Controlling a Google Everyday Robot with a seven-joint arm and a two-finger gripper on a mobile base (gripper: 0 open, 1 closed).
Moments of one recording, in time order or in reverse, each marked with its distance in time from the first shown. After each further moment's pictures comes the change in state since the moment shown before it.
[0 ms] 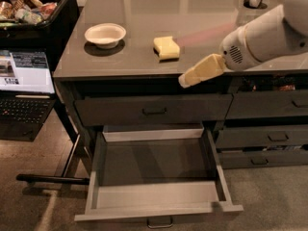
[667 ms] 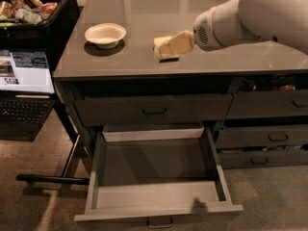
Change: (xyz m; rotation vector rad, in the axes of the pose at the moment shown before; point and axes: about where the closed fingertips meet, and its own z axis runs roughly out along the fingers) arm -0.087 -0.012 0.031 0.166 -0.209 0.039
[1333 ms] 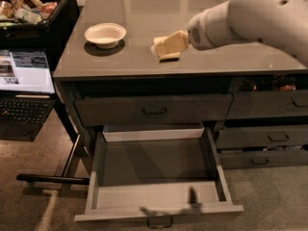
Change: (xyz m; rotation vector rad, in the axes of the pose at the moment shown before) arm -0.002 -0.008 0.027 0.003 -0.012 0.020
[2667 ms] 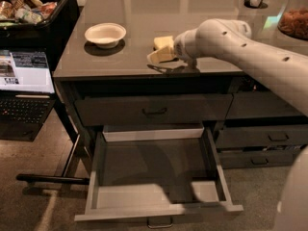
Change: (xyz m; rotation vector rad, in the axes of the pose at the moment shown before) arm 0.030 -0.052 0.145 0.036 -0.010 0.029
